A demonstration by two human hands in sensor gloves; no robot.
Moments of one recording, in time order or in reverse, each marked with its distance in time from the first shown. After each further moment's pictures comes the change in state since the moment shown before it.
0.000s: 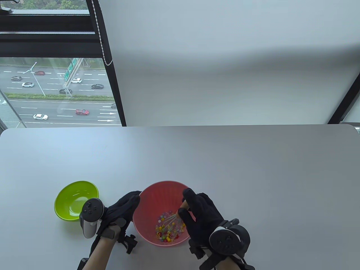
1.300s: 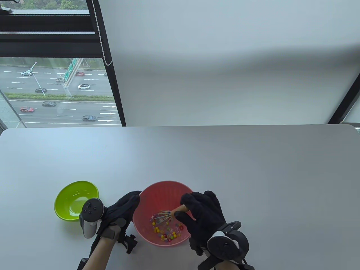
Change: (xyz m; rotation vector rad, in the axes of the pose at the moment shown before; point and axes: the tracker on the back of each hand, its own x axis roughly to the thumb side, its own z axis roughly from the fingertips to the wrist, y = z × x) left_hand 0.000 0.000 0.000 0.001 -0.001 -0.006; right_hand 0.007 -0.001 0.007 -0.118 -0.069 0.170
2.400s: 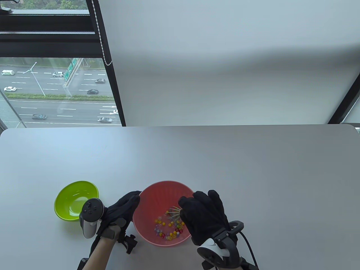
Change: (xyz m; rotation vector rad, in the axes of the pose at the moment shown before) left_hand 0.000 0.000 0.000 0.000 0.000 0.001; right_hand 0.009 -0.004 0.001 -0.035 -0.202 0.323
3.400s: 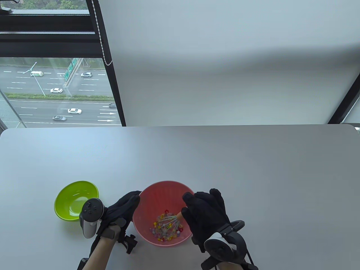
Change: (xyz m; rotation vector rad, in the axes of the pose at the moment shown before) left_hand 0.001 0.000 0.000 0.001 0.000 0.001; right_hand -0.010 0.007 0.000 0.048 0.142 -0.198
